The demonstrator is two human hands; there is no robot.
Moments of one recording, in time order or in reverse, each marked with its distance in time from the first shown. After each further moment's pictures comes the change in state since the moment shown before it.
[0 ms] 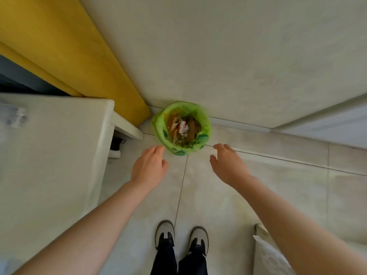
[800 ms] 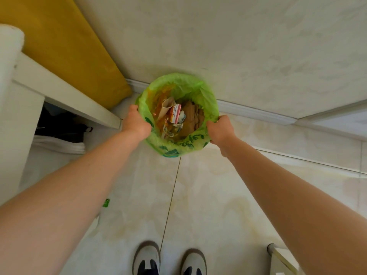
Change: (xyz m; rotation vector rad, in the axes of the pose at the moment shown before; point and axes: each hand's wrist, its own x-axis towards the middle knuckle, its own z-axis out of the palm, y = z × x) left_hand 0.202 -0.061 0.130 -0.557 0.081 -0.442; right_hand 0.208 0.041 0.115 0.676 0.105 0.383
